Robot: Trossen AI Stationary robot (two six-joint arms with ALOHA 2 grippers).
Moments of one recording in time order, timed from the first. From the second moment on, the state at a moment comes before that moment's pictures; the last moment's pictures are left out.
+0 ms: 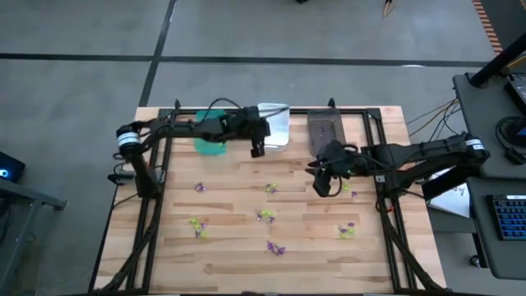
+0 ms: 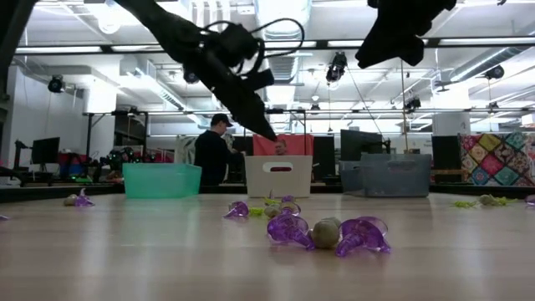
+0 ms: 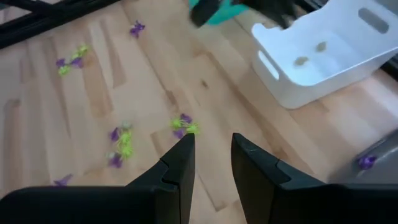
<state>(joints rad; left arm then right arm) 0.39 1.77 1.18 -0.08 -0.08 0.39 0.10 1.12 0.94 -0.54 0.29 0.48</state>
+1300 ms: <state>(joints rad) 0.50 2.17 1.68 -0.46 -0.10 0.13 0.15 1.12 0.93 -0.54 0.37 0.58</state>
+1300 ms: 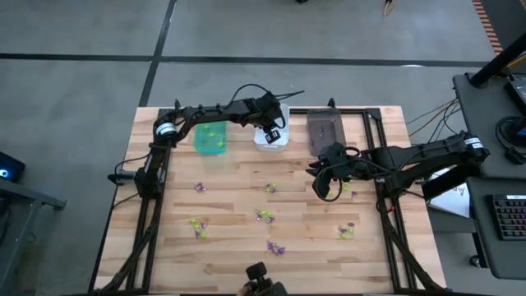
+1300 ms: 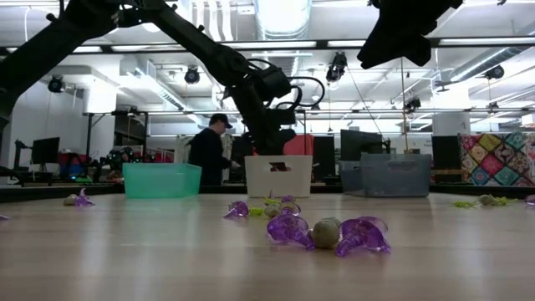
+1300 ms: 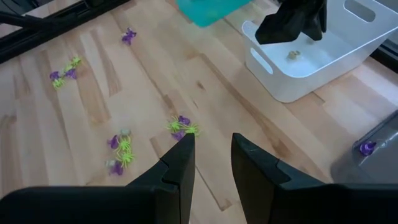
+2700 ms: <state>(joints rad) 0.18 1.71 1.45 -0.58 -0.09 0.03 0.15 1.29 0.92 -0.64 0.25 0.82</state>
